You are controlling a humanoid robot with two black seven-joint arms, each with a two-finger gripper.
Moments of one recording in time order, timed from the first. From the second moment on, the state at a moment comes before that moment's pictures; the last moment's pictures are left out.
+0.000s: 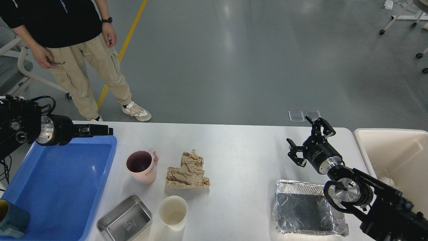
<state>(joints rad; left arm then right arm) -0.91 0.71 -0.35 -0.94 1.45 -0.61 -0.19 0.49 -0.35 0.62 0.93 0.14 0.16 0.31</state>
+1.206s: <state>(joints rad) -1.04 0.45 0.01 -0.78 1.64 -0.59 -0.30 0.52 -0.37 0.62 0.96 0.14 0.15 0.31</state>
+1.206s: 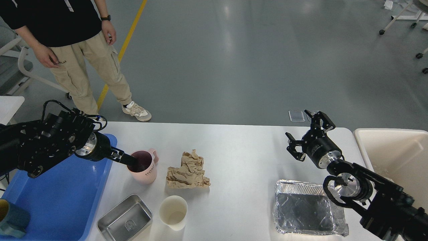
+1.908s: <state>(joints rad) -1.02 0.39 0.02 -0.72 1.70 -0.60 -0.43 0.51 -0.39 0.62 0.96 0.14 0.15 0.31</state>
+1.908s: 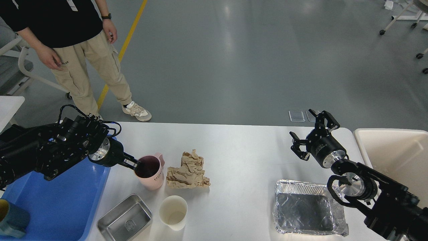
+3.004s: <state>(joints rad) -1.13 1.01 -0.11 -1.17 1.61 -0.67 -0.51 0.51 -0.37 0.61 0.95 0.12 0.15 0.31</state>
